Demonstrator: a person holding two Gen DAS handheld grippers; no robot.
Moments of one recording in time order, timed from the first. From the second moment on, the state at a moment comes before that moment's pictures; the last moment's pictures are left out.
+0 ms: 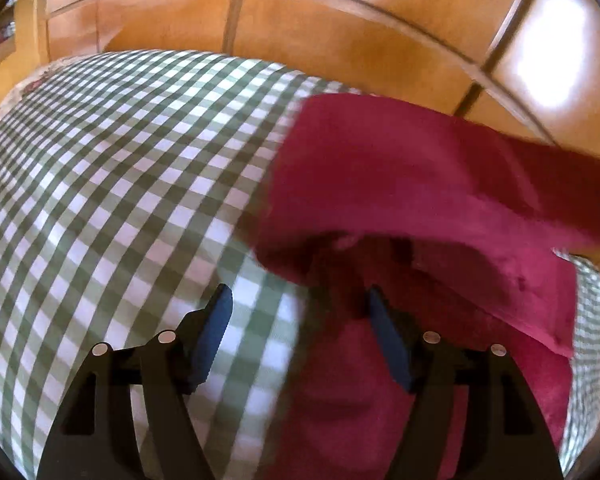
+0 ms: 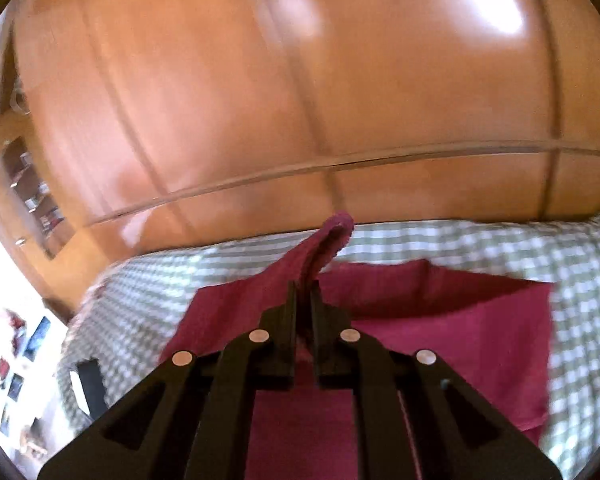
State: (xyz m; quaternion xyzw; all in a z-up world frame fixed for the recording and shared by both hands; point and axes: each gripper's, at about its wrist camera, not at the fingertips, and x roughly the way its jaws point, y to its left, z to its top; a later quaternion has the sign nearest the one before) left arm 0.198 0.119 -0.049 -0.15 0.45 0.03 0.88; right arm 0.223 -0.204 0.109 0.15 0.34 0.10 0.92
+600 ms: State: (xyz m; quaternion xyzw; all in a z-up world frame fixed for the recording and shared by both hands) left arm 0.166 0.127 -0.035 -0.14 0.41 0.01 0.90; right arm 0.188 -0.311 -0.006 0.21 0.41 -0.04 0.89
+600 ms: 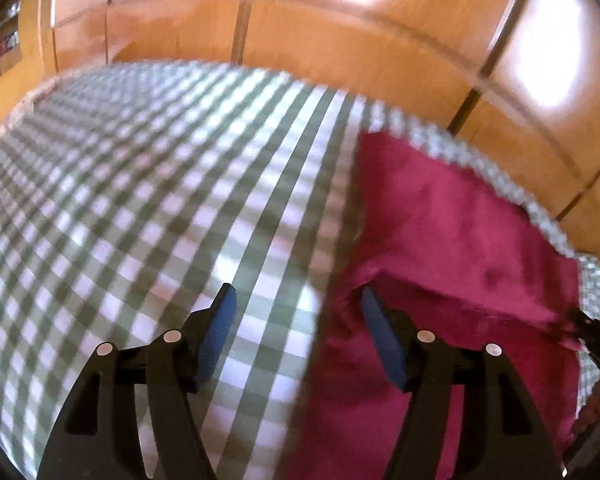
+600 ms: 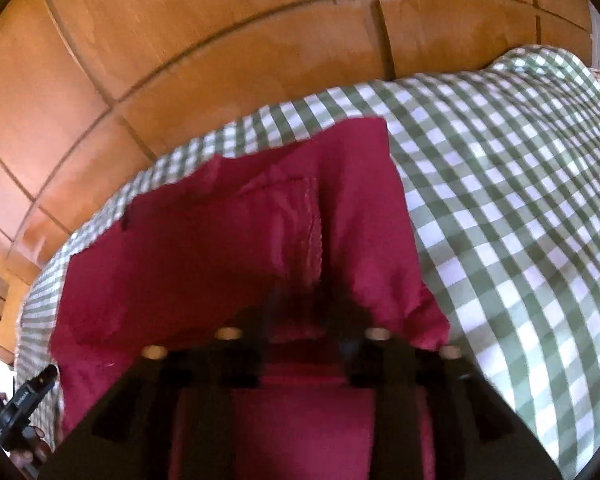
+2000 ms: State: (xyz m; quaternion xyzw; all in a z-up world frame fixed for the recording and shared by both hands) left arm 0.280 0.046 -0.061 -0.06 0.42 -0.08 0.90; right arm 0.252 -0.249 -0.035 0.11 0.43 -0.01 0.90
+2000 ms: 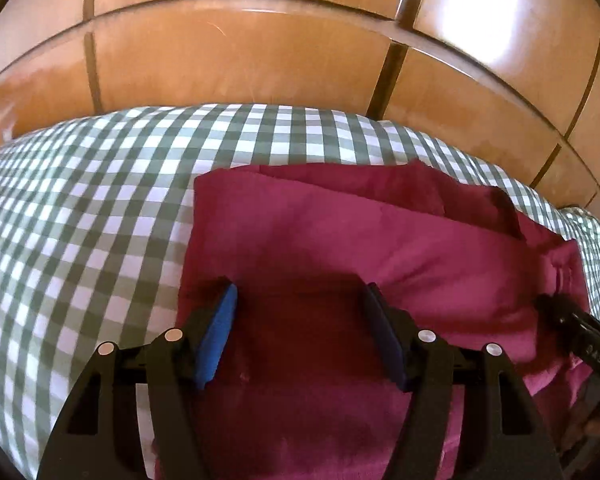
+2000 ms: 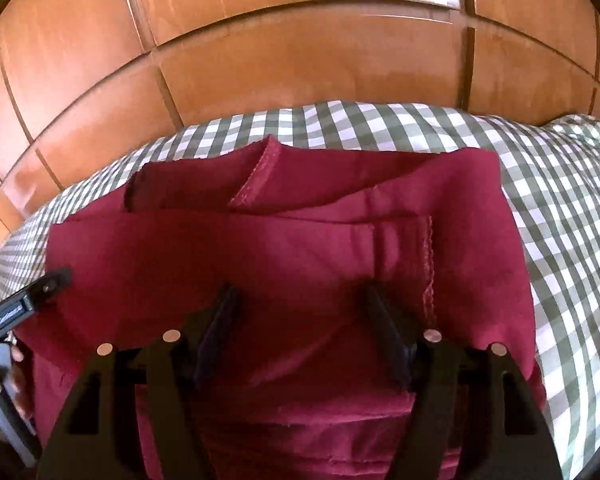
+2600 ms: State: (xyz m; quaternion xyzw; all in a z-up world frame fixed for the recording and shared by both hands) left arm 0.181 0.045 -0.048 -0.02 0.43 -0.07 0.90; right arm 0.170 -0.222 -0.001 0.09 0.43 -0.02 0.90
